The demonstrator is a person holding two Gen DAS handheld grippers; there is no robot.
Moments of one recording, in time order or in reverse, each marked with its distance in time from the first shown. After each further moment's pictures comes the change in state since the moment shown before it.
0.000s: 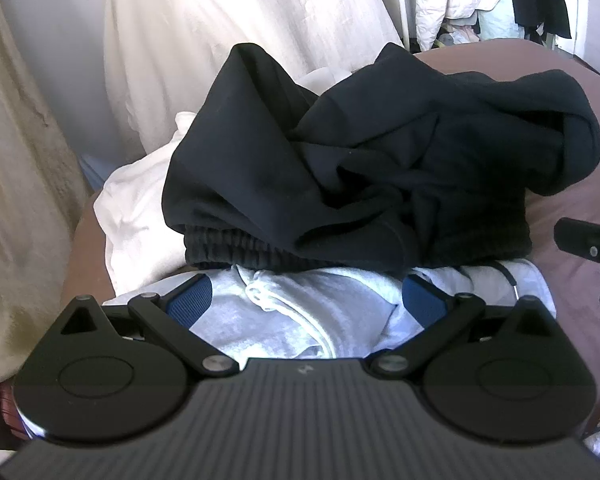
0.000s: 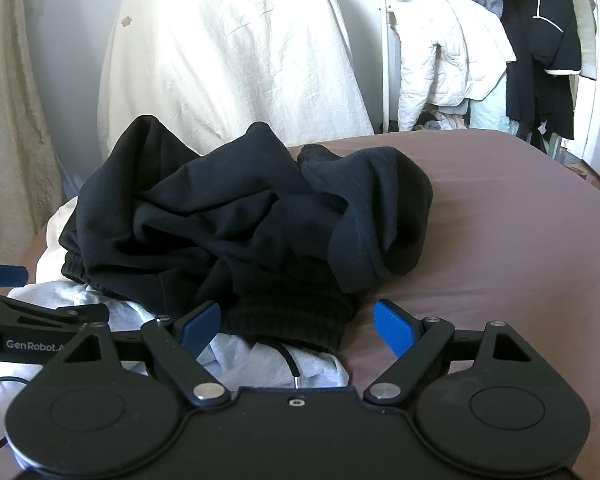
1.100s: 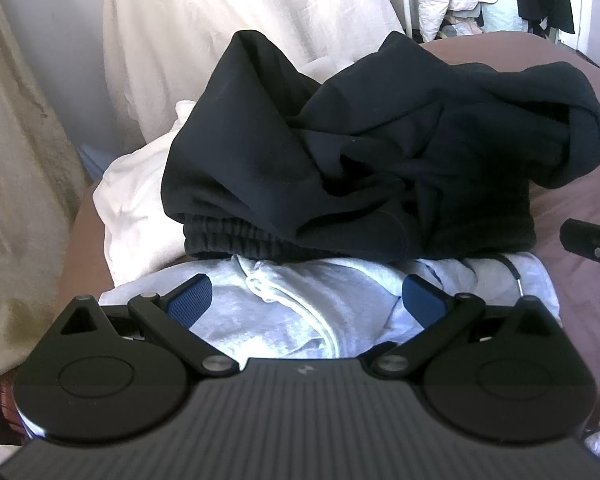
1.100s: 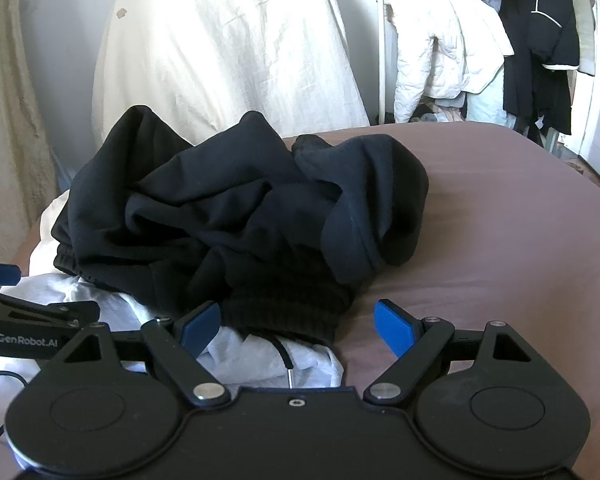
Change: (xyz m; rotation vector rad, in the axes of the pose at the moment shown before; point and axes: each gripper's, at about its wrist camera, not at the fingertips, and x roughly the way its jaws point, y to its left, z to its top) left arm -0.001 -0.005 -0.003 -0.009 0.025 0.008; right arm 0.004 -0.001 -0.002 -0.006 0.024 -0.017
